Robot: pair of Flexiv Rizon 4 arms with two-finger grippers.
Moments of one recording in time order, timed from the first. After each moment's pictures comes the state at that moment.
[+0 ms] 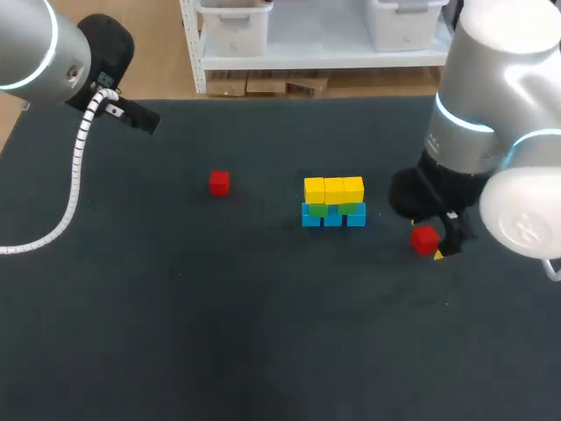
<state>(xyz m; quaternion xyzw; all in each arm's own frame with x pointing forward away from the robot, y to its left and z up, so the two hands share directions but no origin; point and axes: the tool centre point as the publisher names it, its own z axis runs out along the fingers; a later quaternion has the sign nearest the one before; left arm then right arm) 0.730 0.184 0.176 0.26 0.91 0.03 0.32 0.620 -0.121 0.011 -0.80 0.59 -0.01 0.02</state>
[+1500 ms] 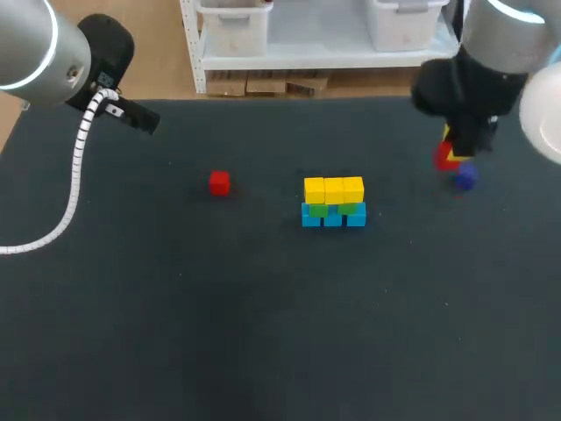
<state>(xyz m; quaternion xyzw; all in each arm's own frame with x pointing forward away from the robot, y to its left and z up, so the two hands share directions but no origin) 0.730 0.183 0.176 0.26 0.91 0.03 0.32 0.670 -0.131 0.154 -0.70 0.70 -0.07 0.08</state>
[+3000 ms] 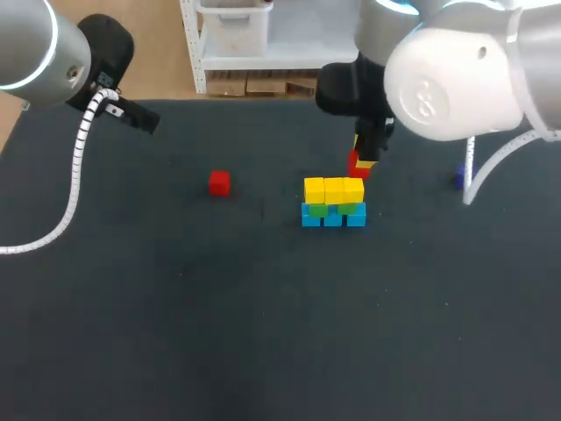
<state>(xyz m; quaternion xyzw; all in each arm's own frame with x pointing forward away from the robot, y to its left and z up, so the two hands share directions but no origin) 0.730 0.183 0.176 0.26 0.91 0.03 0.32 0.687 -0.012 0.120 -0.71 0.71 0.00 0.06</state>
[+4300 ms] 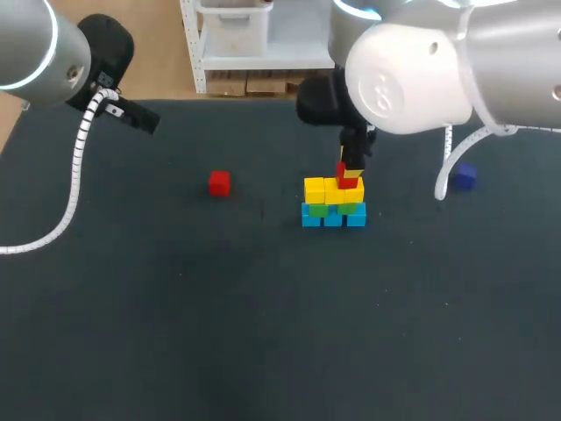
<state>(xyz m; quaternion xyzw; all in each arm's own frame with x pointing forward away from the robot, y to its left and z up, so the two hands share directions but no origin) 0.730 0.183 0.176 0.26 0.91 0.03 0.32 0.684 0.003 0.105 -0.72 0.69 0.00 0.02</state>
